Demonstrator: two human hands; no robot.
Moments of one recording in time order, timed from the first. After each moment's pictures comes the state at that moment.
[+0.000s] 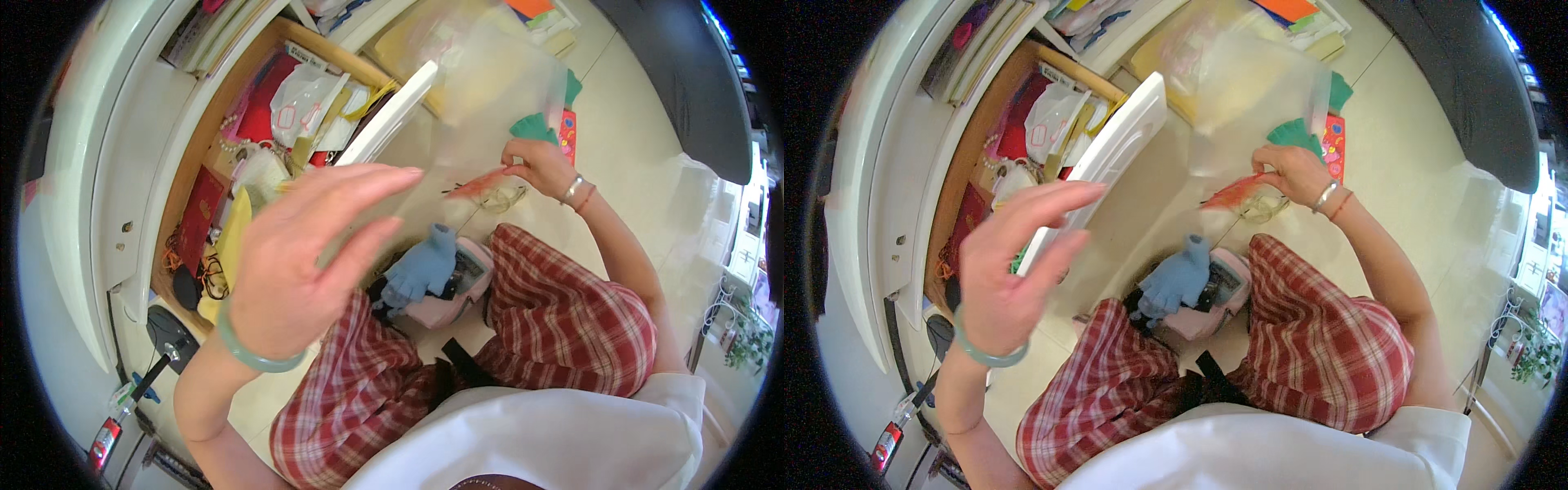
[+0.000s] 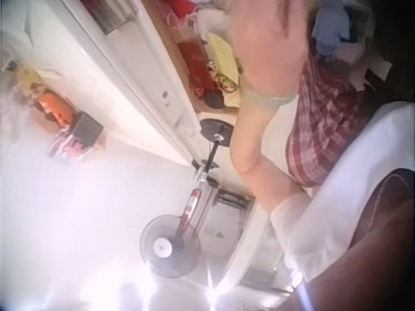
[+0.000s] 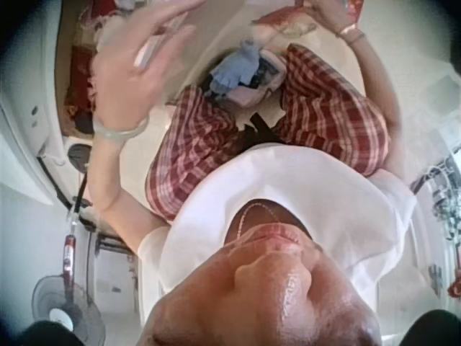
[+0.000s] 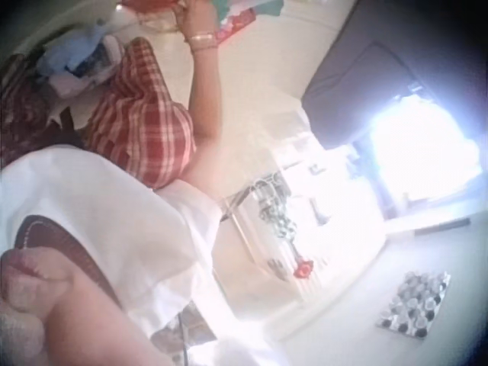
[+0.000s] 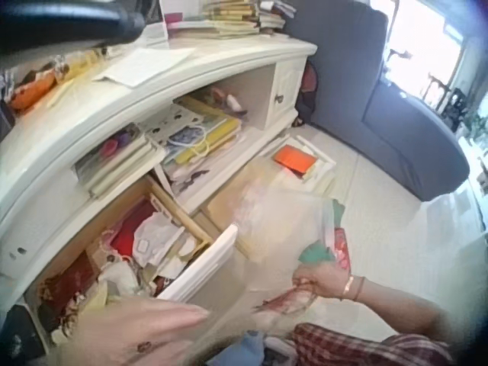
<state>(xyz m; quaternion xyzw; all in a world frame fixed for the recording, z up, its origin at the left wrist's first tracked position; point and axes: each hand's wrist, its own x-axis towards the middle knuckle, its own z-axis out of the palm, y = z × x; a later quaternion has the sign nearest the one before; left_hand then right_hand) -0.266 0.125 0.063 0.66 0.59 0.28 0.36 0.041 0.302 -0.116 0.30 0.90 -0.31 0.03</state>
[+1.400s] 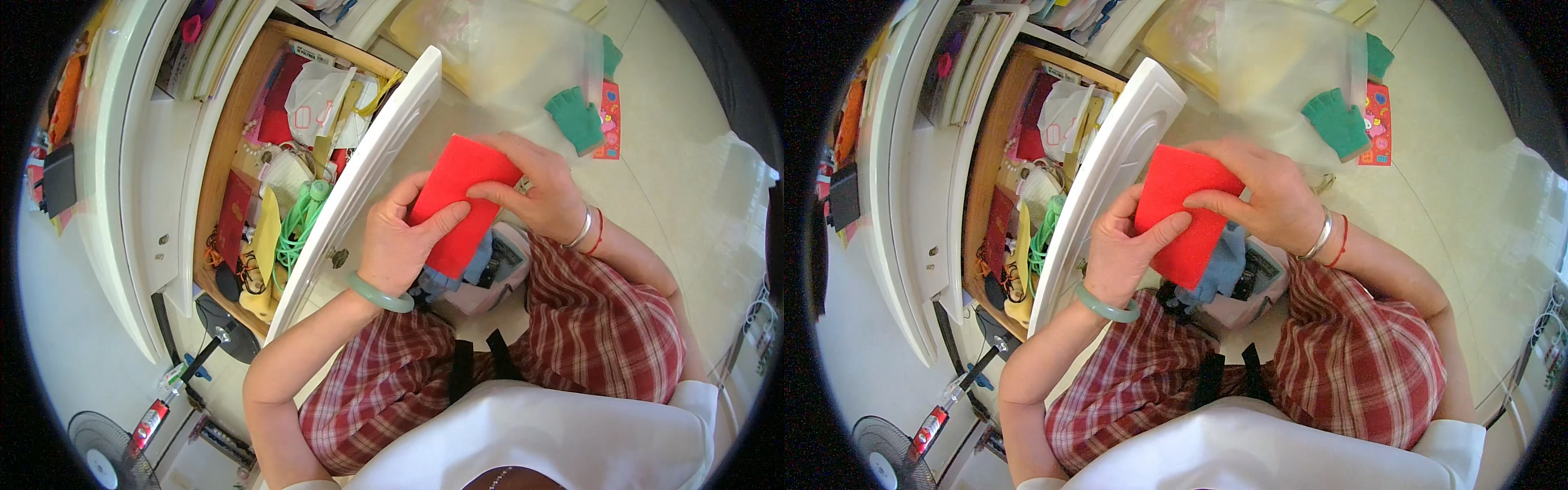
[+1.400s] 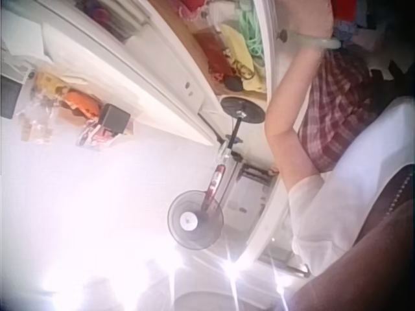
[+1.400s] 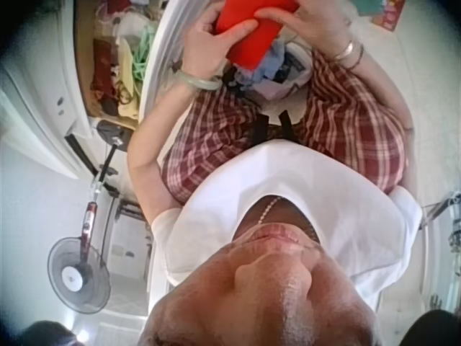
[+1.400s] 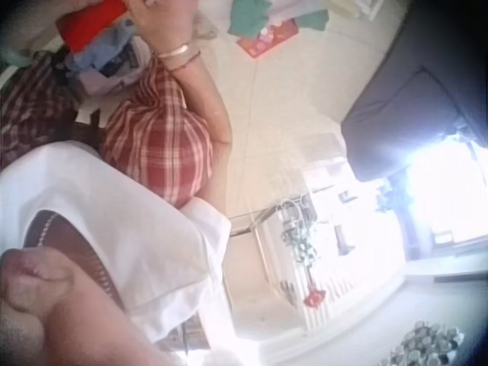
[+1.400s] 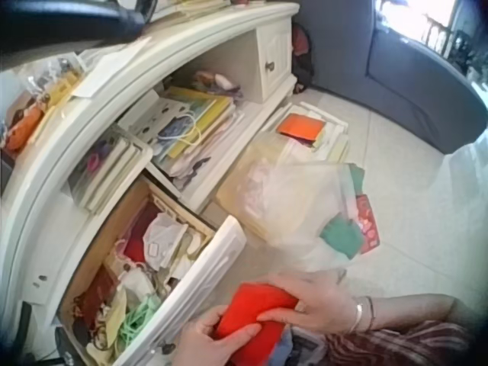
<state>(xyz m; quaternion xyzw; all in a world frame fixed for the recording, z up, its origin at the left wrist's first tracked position) -0.201 0.125 -0.050 0.27 0.61 0.45 0.59 -0.026 0.236 -0.073 0.28 0.80 -0.48 -0.24</state>
